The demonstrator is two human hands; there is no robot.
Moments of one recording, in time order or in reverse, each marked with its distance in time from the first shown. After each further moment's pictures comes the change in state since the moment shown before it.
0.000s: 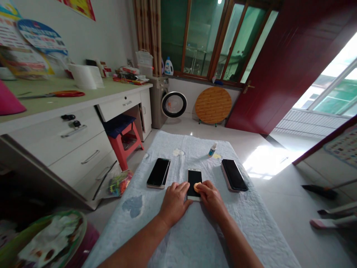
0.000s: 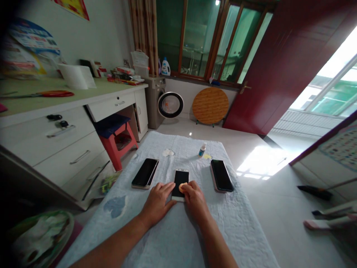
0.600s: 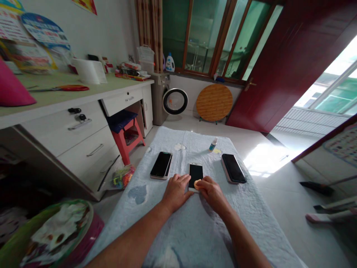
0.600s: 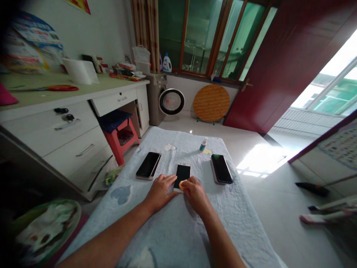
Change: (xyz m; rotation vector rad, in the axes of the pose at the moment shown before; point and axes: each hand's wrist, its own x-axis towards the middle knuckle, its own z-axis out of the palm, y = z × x) left_hand -0.004 -0.002 -0.002 -0.011 0.010 0.049; right_hand -0.010 -0.018 -0.010 -0.058 -0.115 -0.001
